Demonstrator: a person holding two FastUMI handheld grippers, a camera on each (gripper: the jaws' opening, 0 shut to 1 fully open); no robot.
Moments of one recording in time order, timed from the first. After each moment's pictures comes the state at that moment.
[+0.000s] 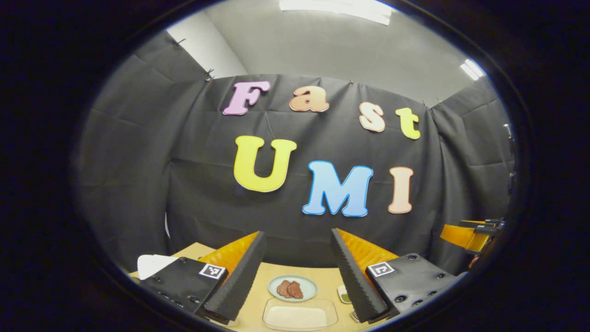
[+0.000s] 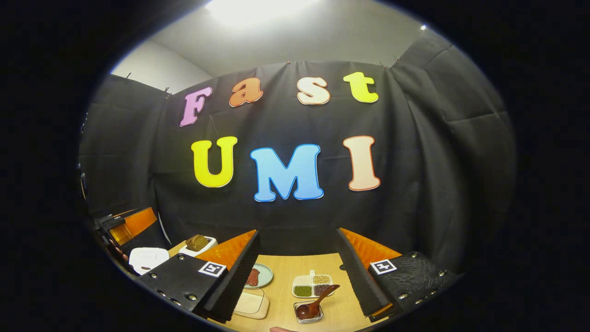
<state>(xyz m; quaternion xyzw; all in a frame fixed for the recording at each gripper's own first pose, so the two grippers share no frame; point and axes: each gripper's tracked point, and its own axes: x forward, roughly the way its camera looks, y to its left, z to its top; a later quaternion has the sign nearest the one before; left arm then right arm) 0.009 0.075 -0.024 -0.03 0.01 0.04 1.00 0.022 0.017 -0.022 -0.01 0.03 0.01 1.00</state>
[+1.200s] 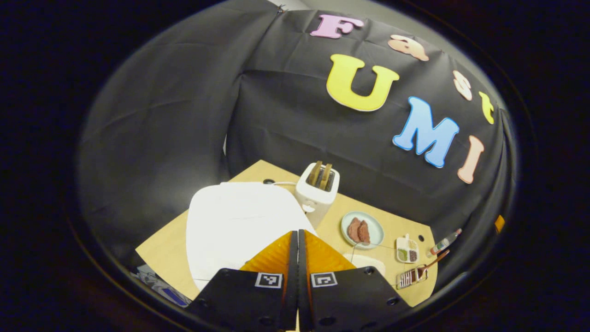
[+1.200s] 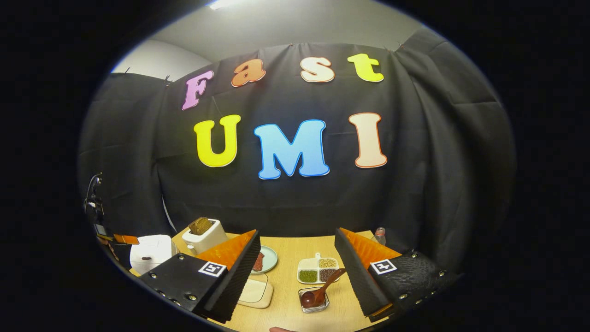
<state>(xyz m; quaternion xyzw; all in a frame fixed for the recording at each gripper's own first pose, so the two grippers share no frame) -0.050 0.302 -0.213 -0.15 0.29 0.18 0.93 0.022 0.024 -0.073 0.00 0.10 0.03 0.99</state>
